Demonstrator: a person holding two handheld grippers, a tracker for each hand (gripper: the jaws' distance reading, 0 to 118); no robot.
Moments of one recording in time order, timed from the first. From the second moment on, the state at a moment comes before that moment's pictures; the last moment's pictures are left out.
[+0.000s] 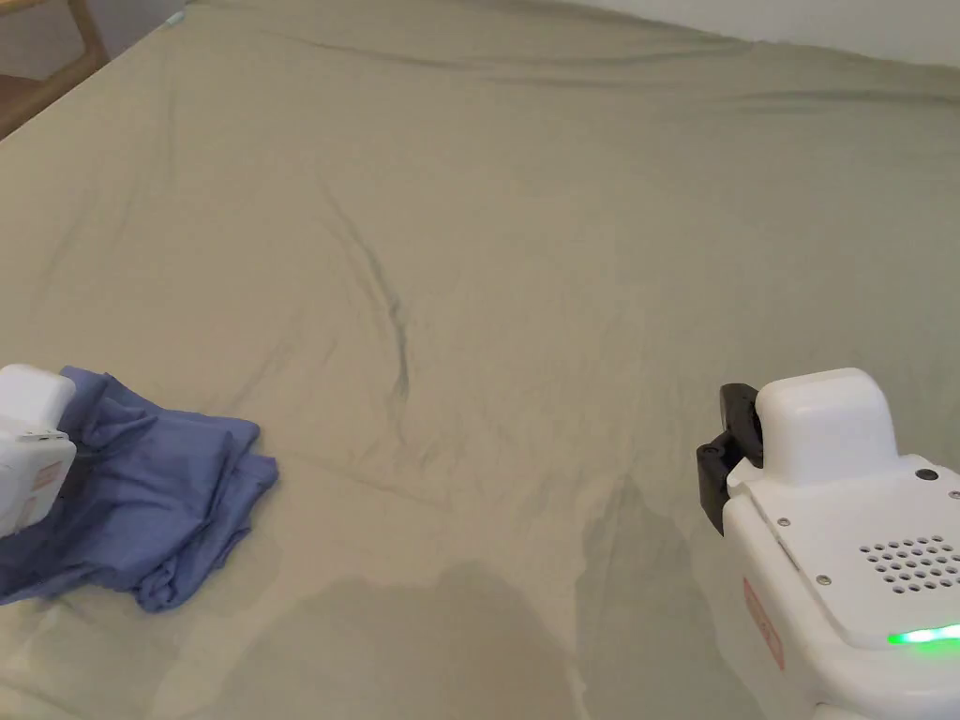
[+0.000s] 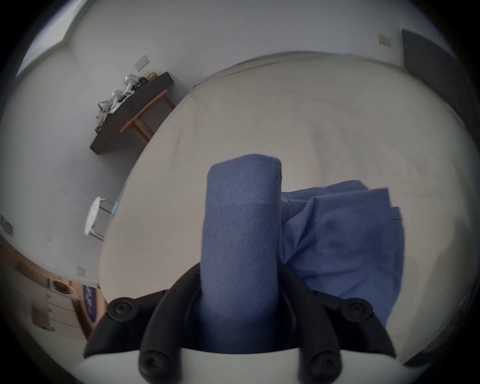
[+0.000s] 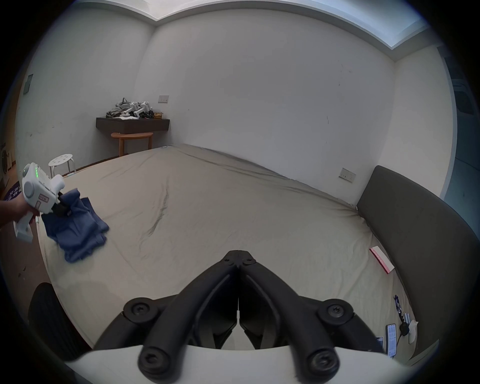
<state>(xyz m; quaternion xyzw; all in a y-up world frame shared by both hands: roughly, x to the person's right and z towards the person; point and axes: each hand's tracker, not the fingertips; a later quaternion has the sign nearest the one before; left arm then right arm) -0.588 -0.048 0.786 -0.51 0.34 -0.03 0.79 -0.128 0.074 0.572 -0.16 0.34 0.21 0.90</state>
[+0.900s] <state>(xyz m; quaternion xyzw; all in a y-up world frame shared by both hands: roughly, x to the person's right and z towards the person) -0.528 0.163 0.777 -0.13 0.38 0.07 0.91 -0.109 0.135 0.568 -0.12 0.31 0.20 0.92</state>
